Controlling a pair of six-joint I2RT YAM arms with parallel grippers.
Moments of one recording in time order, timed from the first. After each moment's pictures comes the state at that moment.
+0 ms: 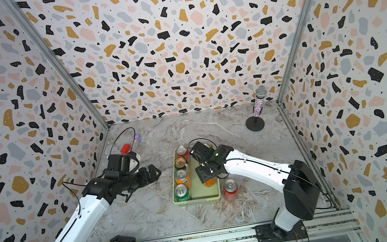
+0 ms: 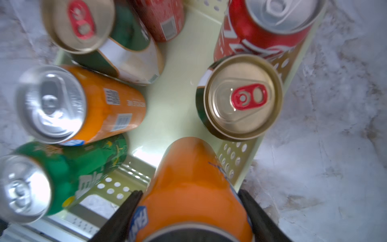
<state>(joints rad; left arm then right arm) -0.26 1.02 0.90 -0.83 0.24 -0.49 0.90 1.53 1.31 -0.91 0.10 0.42</state>
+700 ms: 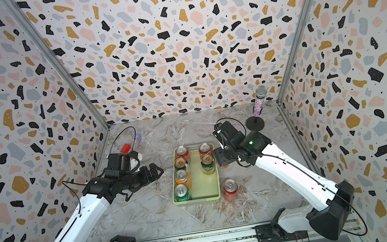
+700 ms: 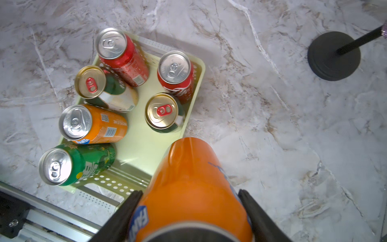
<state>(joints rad) -0.26 1.04 0.91 -0.81 0.32 -0.53 0.71 1.29 1.38 -1.09 0.15 0.32</state>
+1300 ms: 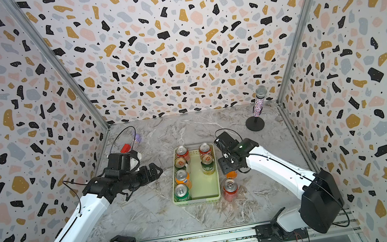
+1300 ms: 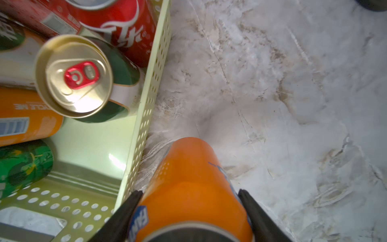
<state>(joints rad) -0.26 1.04 0.91 -0.81 0.28 -0.50 0.65 1.39 1.11 -0.93 0.12 0.35</state>
